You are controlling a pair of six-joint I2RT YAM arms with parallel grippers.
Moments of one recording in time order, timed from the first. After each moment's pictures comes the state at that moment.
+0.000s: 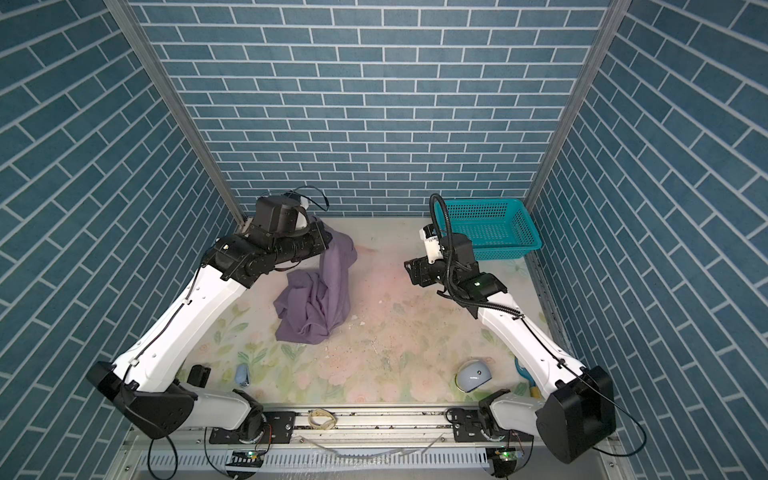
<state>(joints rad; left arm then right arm) -0.54 1.42 1.71 -0.85 0.00 -0.71 0.50 1.25 1.06 -0.35 -0.18 0.16</state>
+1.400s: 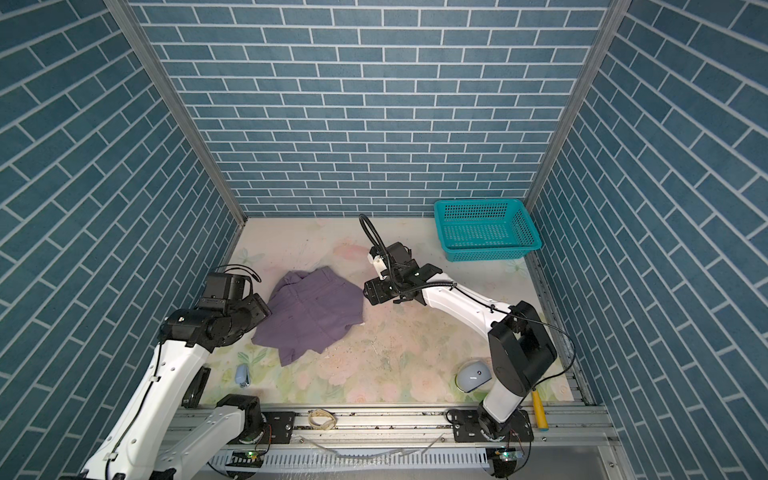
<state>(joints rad) -0.13 0.93 0.96 -1.04 -0.15 -0.78 0.77 1.66 1.25 -0.46 -0.18 0.22</state>
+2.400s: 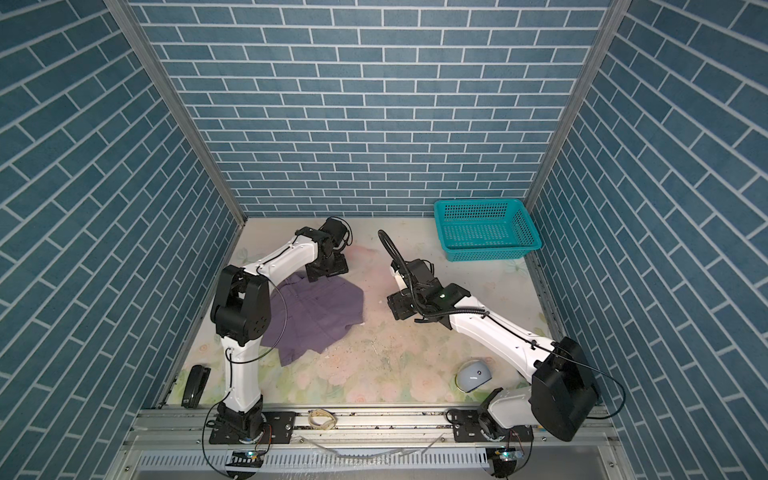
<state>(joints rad) -0.41 2.11 1.73 -0.97 -0.19 -0.73 0.77 1.36 1.01 -0.52 0.01 0.18</state>
